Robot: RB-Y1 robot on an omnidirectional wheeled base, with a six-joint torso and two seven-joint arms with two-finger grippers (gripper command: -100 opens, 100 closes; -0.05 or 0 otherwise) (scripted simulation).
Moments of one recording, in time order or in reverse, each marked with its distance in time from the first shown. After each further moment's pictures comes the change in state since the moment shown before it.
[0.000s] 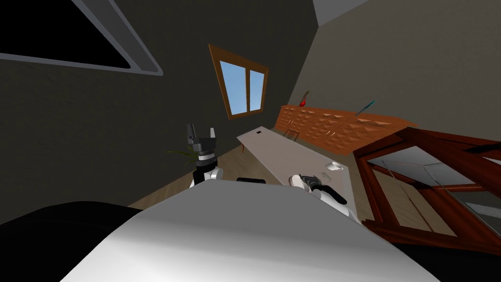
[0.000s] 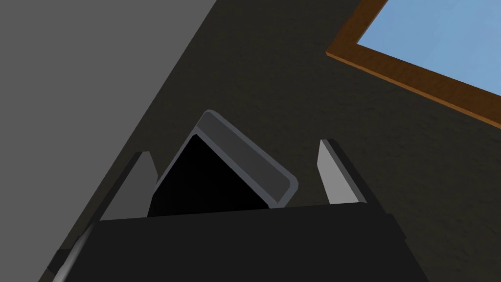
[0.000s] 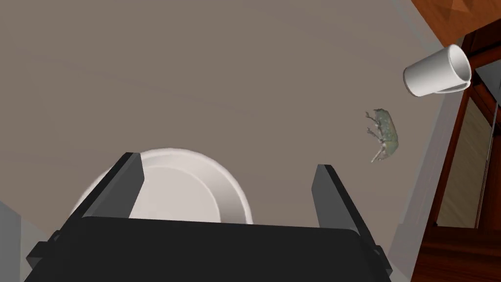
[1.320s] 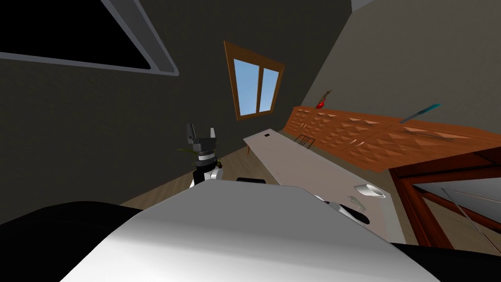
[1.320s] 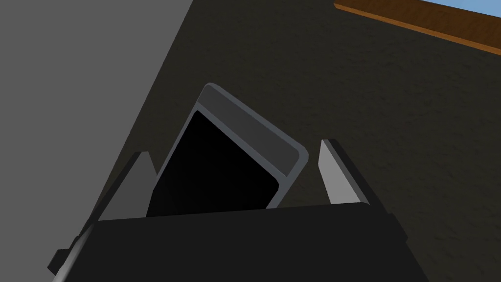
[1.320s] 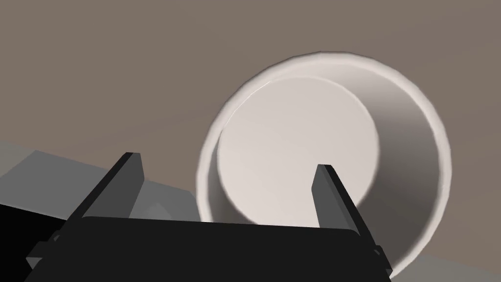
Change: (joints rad) left arm 0.000 0.000 0.000 0.000 0.000 0.000 0.000; right arm -0.022 -0.040 -0.172 0.313 -0.169 0.373 -0.337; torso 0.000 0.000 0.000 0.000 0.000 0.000
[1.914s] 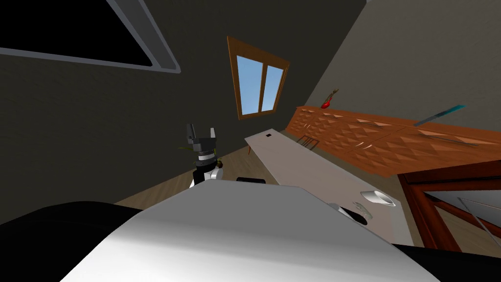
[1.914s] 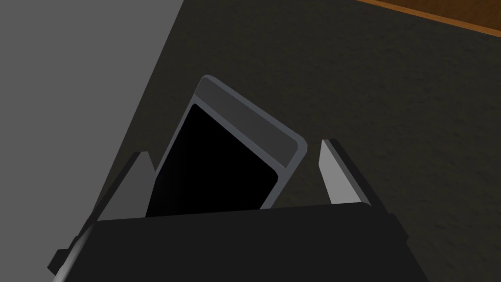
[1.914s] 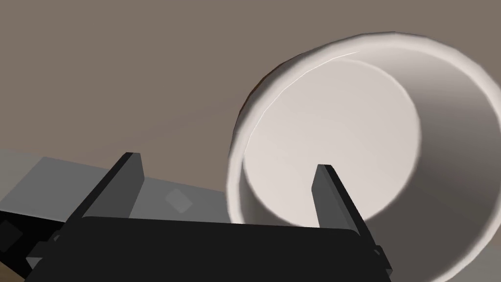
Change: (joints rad) left arm 0.000 0.000 0.000 0.000 0.000 0.000 0.000; right arm -0.040 0.007 -0.028 0.094 -0.004 0.033 -0.051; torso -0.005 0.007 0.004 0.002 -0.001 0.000
